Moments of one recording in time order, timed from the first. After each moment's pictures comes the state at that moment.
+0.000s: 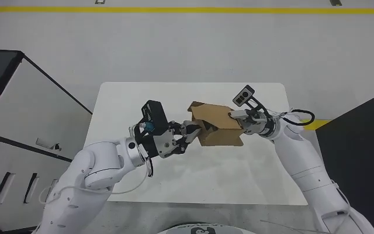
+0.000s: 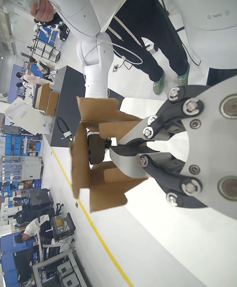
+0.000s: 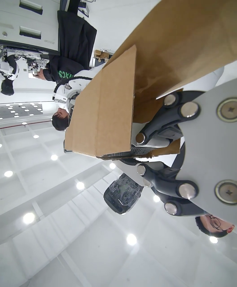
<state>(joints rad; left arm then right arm) 1.50 -1.02 -1.28 -2.25 0.74 -0.54 -0.45 -1.16 -1.12 1.19 -1.37 1.09 0.08 1.48</state>
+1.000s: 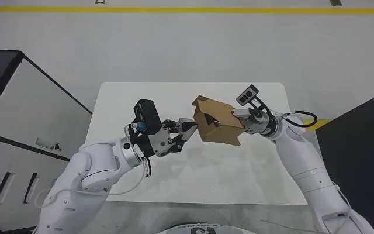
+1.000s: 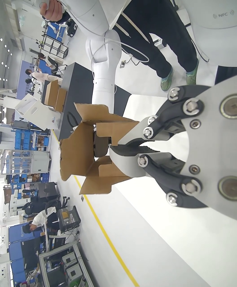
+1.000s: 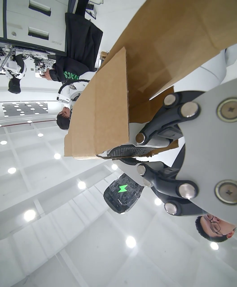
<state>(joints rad) 1.53 -1.01 -1.31 -2.26 0.75 -0.54 -0.41 -1.18 -1.12 1.23 -1.36 1.08 0.06 1.45</state>
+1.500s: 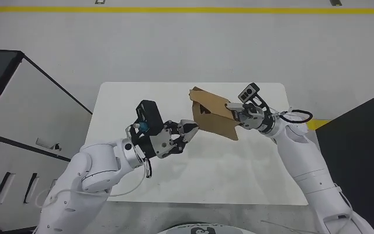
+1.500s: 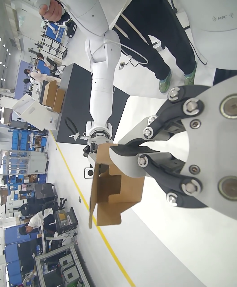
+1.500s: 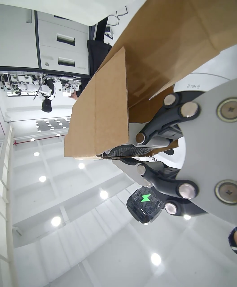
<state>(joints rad) 1.52 -1.01 -1.29 -2.27 0.74 -0.53 -0.44 -1.20 -1.12 1.25 -1.40 0.97 0.05 1.30</state>
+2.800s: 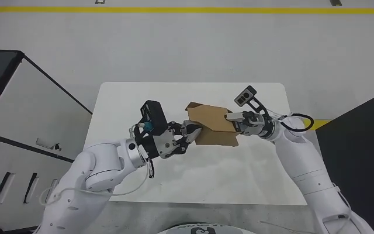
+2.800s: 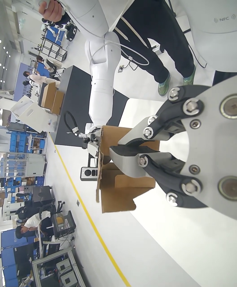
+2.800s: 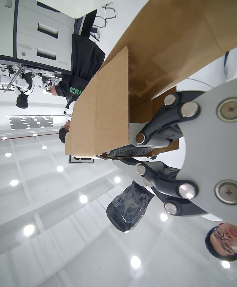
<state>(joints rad) 1.51 -1.01 -1.27 -2.25 0.73 -0.52 -0.44 -1.20 -1.12 1.23 -1.41 0.98 0.01 1.43</state>
